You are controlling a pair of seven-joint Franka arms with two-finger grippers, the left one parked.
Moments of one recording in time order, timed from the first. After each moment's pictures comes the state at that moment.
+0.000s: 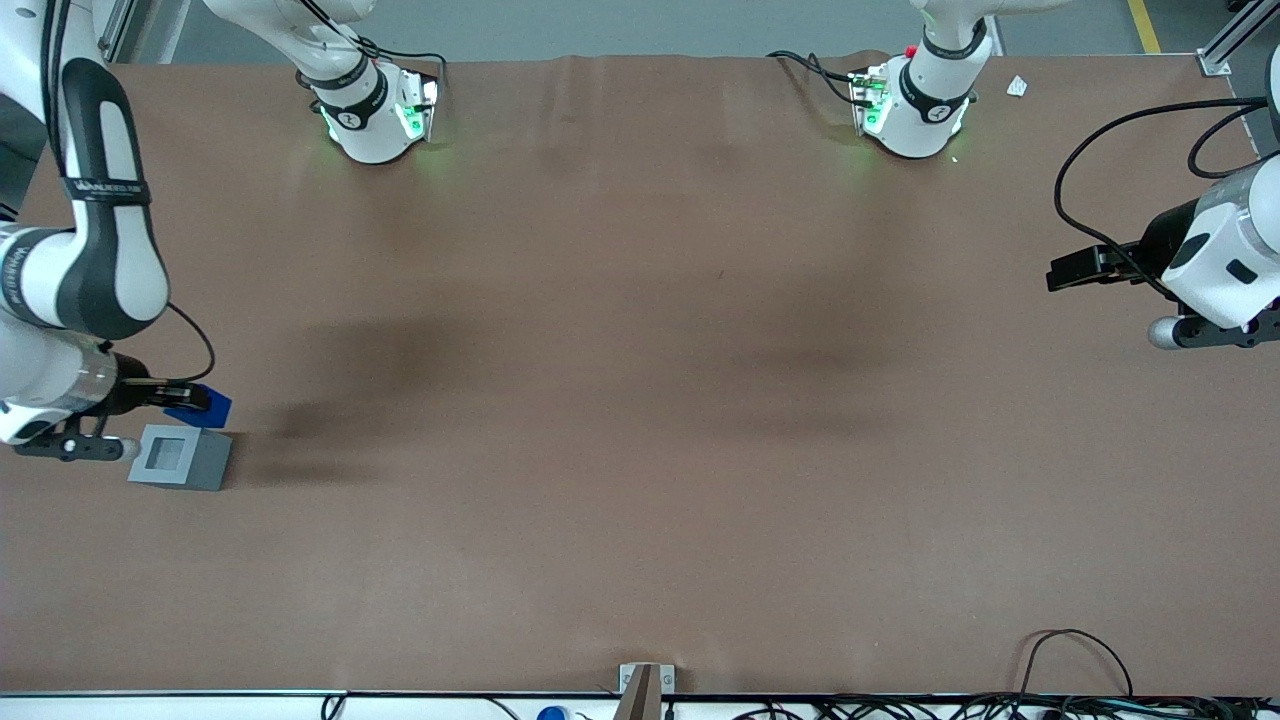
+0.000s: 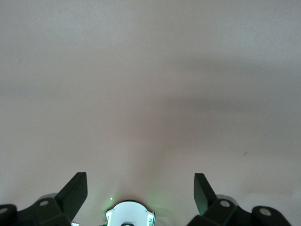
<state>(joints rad) -0.03 0.37 -0.18 -1.72 0.01 2.00 -0.13</state>
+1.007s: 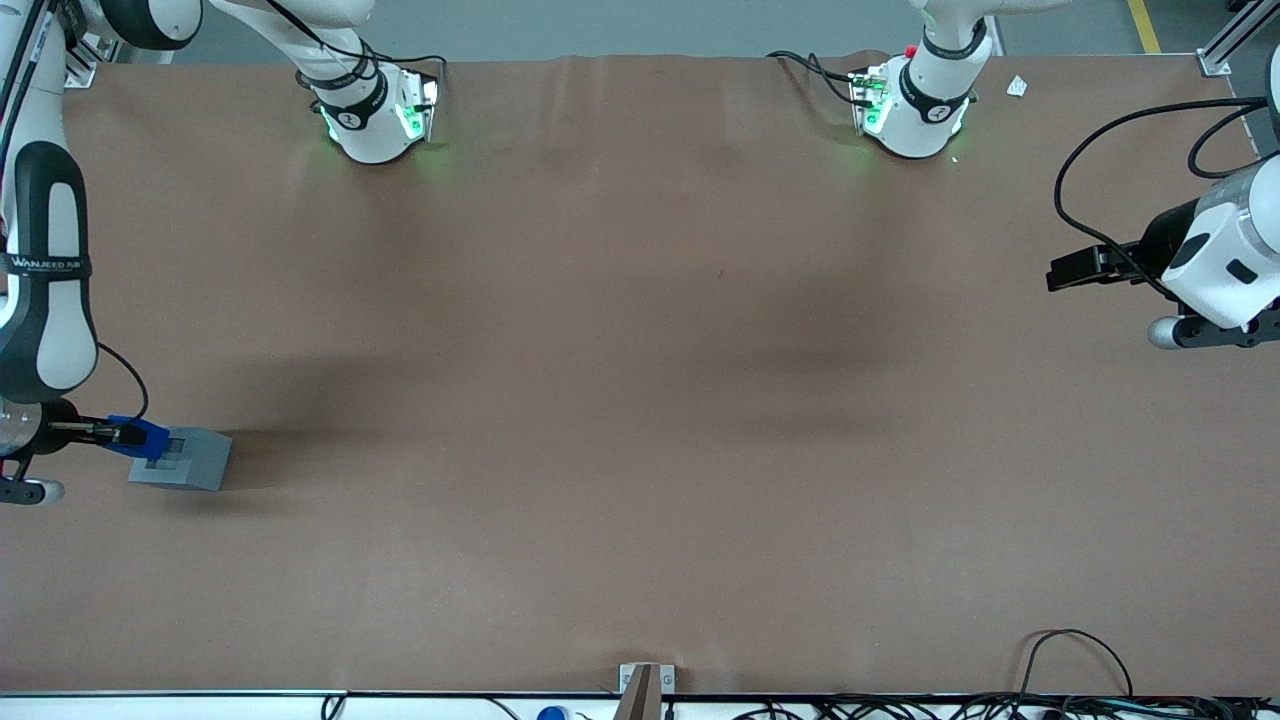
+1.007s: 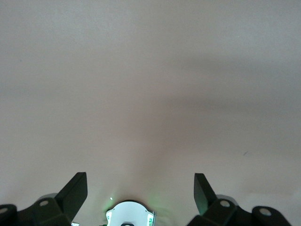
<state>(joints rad) -0.16 0.62 -0.18 -1.45 0.01 1.95 -0.22</state>
